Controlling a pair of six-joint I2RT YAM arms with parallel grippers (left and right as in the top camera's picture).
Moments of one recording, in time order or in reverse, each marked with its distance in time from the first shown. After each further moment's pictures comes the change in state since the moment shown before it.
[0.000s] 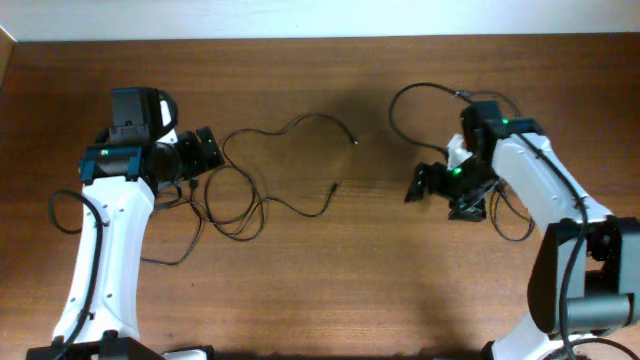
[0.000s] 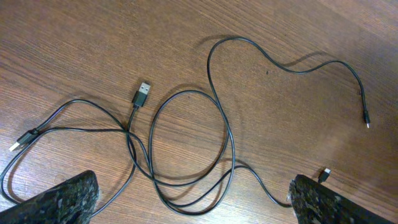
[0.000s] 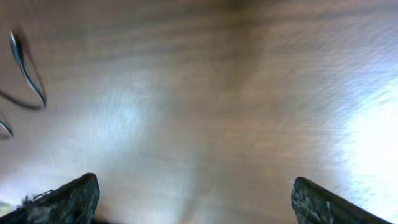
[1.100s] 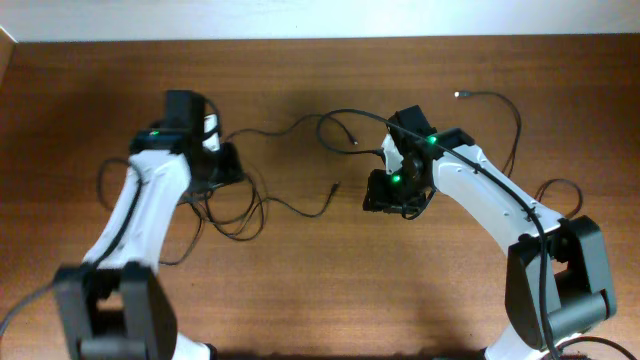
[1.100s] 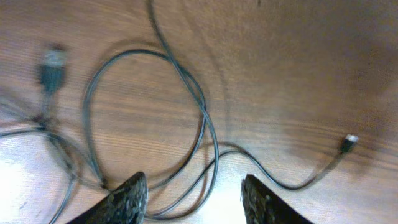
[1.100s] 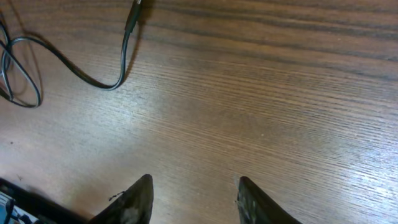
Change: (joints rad) left arm -0.135 0.237 -0.037 0.071 0.056 0.037; right arm 0.287 0.000 0.000 0.201 -0.006 0.072
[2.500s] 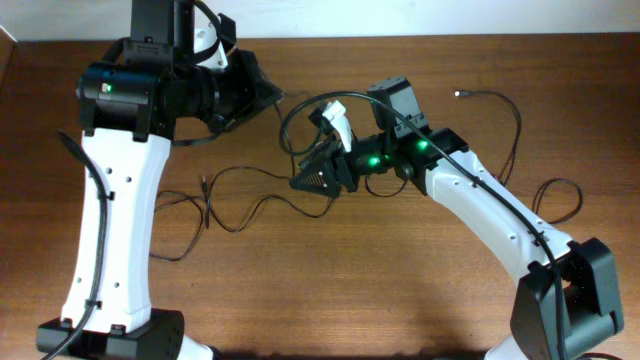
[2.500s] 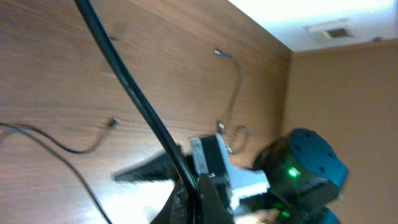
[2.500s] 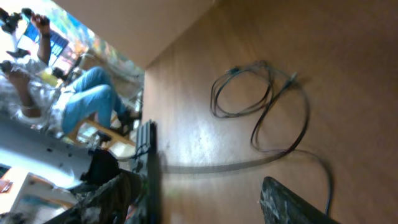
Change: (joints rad) left arm -0.106 -0.021 0.796 -0.422 0.423 -0.349; right arm 0.096 -0.074 0.059 0.519 -0.676 -0.383
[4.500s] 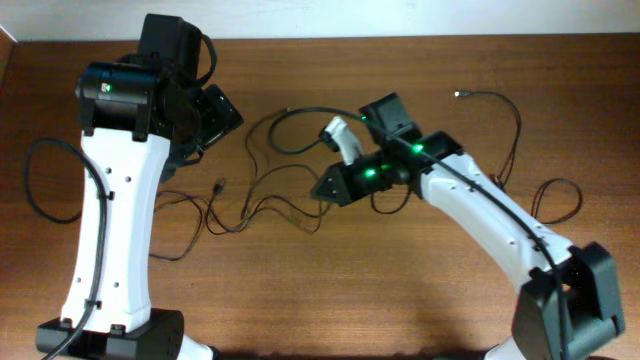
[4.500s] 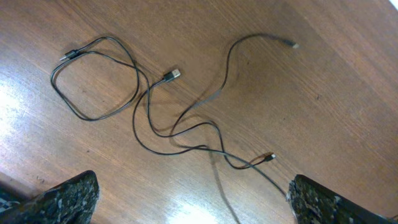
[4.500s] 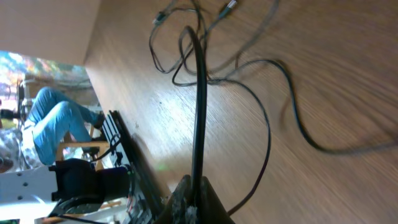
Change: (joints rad) left arm 0.003 0.000 0.000 -0.339 -0.669 -0.171; right arm 0.013 -0.024 0.005 -0.320 0.280 0.180
